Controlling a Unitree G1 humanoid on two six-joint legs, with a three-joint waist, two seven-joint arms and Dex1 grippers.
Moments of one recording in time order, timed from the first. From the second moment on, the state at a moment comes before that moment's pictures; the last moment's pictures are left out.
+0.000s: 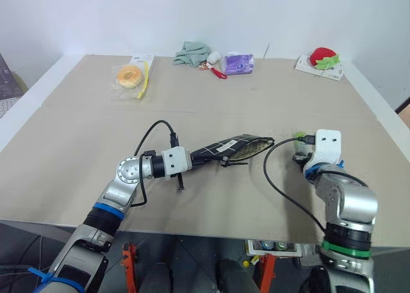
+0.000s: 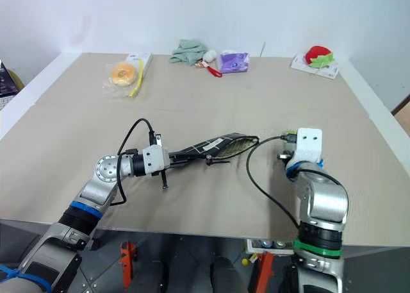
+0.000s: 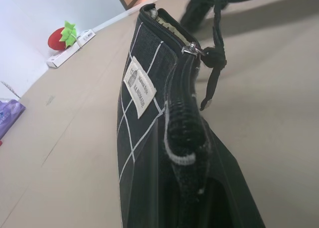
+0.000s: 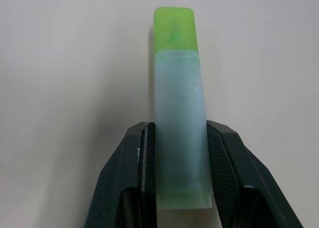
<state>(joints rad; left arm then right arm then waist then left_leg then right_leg) -0.56 0.37 -0.27 0.34 -0.09 -0.41 -0.95 -0.40 -0.53 -0.26 -0.21 0.08 0.85 0.29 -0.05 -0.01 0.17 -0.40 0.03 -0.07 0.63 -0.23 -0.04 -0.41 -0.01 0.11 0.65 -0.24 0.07</state>
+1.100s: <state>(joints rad) -0.58 0.37 -0.26 0.35 -0.08 -0.41 -0.96 -0.57 -1.02 0.18 -0.18 0.09 0.34 1.12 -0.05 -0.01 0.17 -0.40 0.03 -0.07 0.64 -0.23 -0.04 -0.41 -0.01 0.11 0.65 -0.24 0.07</state>
